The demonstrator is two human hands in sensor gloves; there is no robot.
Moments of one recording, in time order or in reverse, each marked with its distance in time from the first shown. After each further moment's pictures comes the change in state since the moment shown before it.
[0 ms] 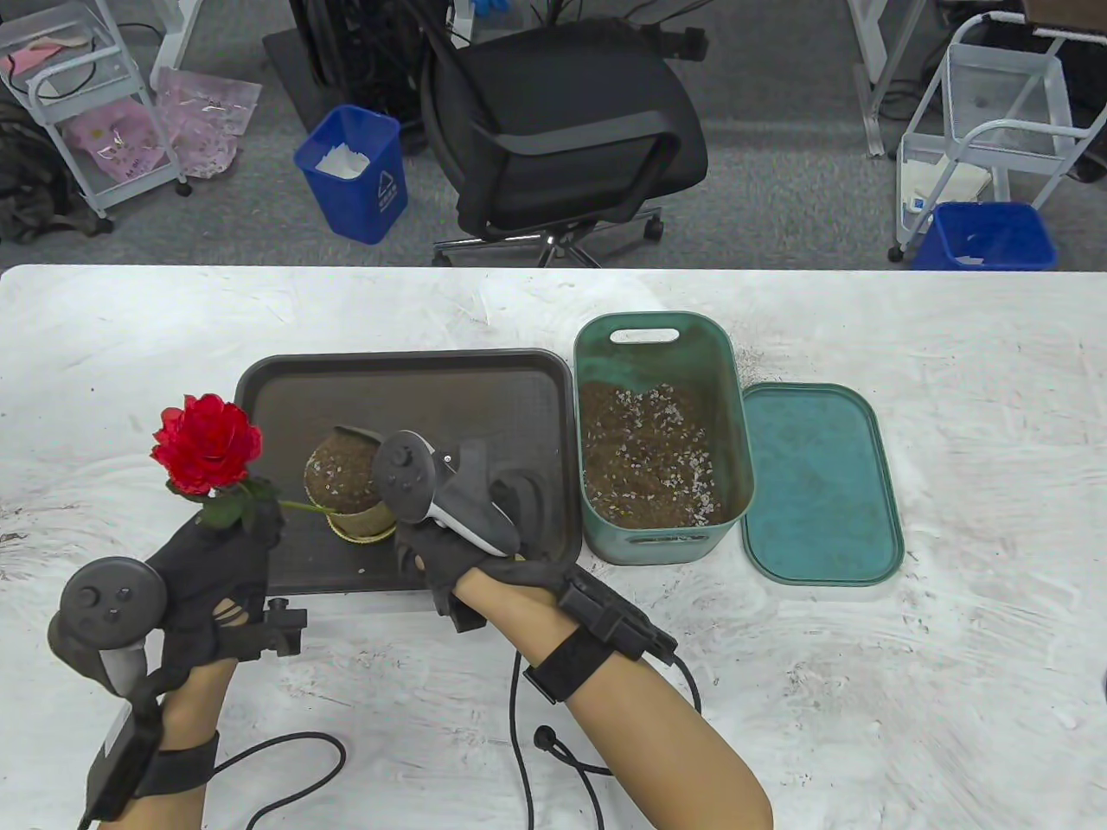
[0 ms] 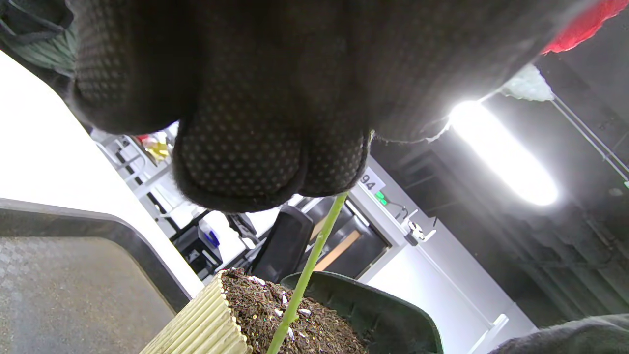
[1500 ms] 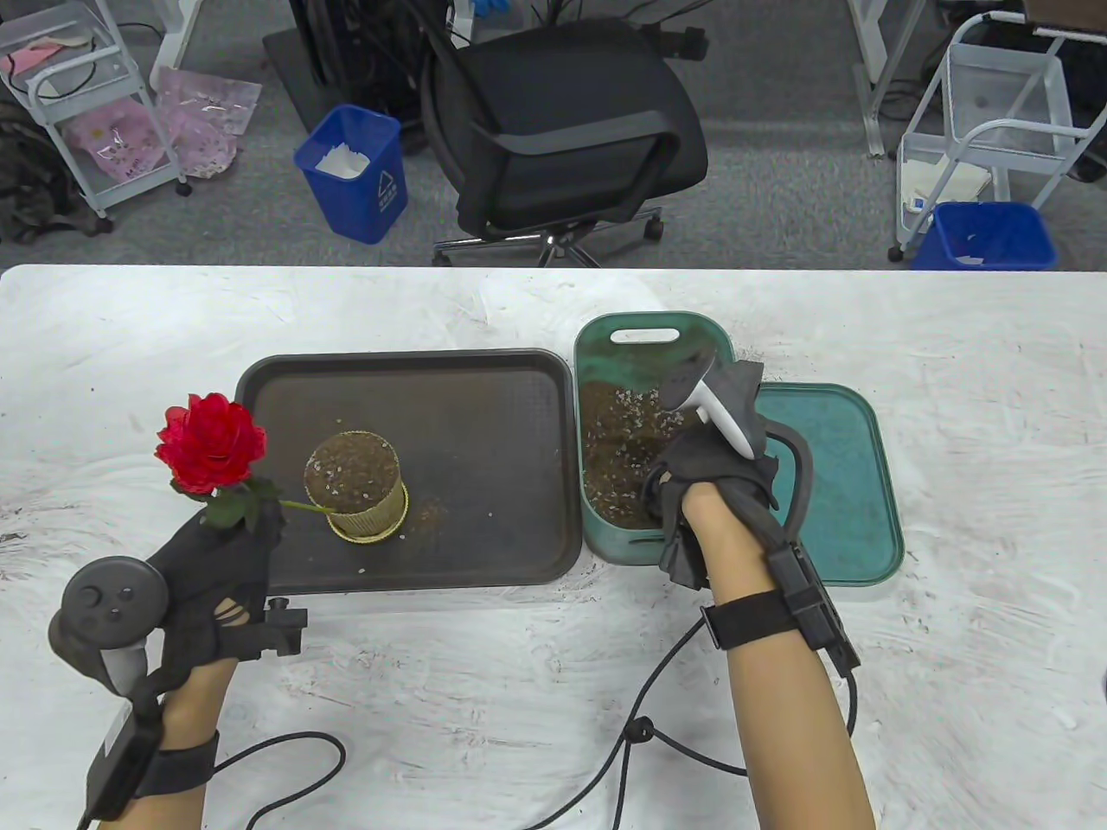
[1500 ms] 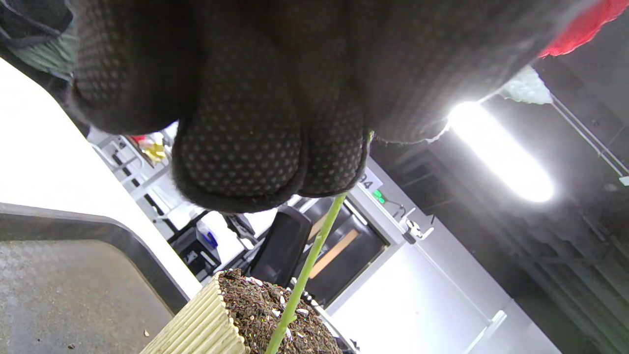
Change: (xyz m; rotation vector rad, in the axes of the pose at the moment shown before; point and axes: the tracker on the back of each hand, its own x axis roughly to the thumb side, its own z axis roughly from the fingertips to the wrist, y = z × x) left_hand 0.001 0.000 -0.001 -0.001 -0.013 -0.011; right_hand -0.227 -0.052 -0.001 0.501 0.757 0.024
